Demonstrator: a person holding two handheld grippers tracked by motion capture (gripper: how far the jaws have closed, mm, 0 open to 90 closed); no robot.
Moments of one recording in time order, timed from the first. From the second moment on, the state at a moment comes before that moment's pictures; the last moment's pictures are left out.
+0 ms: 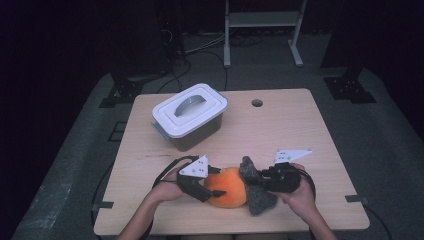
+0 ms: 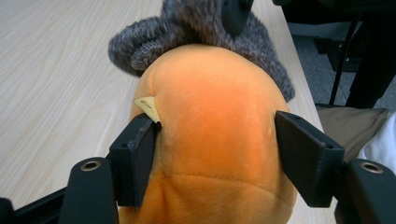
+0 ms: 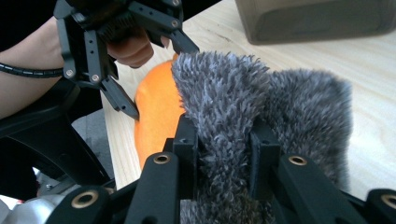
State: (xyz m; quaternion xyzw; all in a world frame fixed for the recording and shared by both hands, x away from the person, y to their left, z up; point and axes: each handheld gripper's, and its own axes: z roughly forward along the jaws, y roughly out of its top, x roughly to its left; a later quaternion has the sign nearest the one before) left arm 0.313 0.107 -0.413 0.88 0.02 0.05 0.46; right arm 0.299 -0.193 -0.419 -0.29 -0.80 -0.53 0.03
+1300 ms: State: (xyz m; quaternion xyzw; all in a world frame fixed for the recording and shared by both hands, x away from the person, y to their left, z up) left arm 0.317 0.103 -0.406 0.88 0.02 0.05 0.48; right arm 0.295 -0.205 -0.415 -0.29 -0.80 -0.53 0.01
